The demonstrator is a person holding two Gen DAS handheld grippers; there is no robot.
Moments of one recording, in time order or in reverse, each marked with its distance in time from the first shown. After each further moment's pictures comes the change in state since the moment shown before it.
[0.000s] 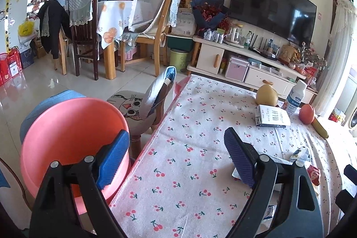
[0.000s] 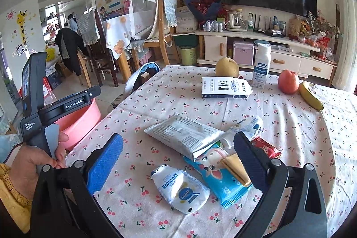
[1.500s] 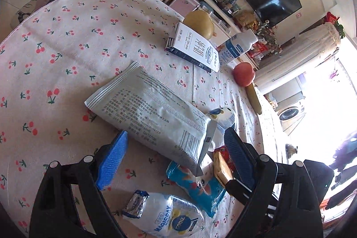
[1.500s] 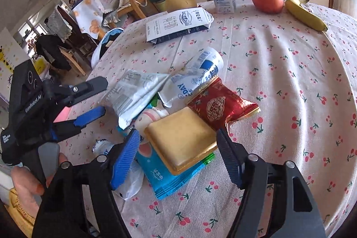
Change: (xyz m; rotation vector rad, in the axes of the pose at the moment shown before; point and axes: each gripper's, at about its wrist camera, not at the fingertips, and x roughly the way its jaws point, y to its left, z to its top) left arm 0.089 -0.118 -0.057 -0.270 0.491 -0.474; right arm 0.066 -0.120 -0.031 0.277 0.350 0.082
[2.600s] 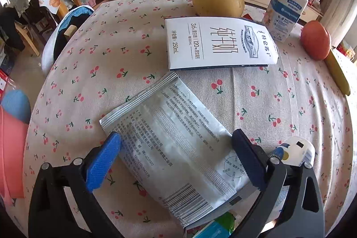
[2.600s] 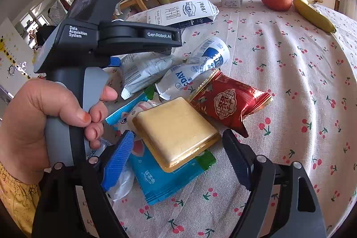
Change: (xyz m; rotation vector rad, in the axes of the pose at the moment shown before) left arm 0.110 -0.070 0.051 0.341 0.105 0.636; right arm 0.016 0.000 0.001 -0.043 0.011 0.003
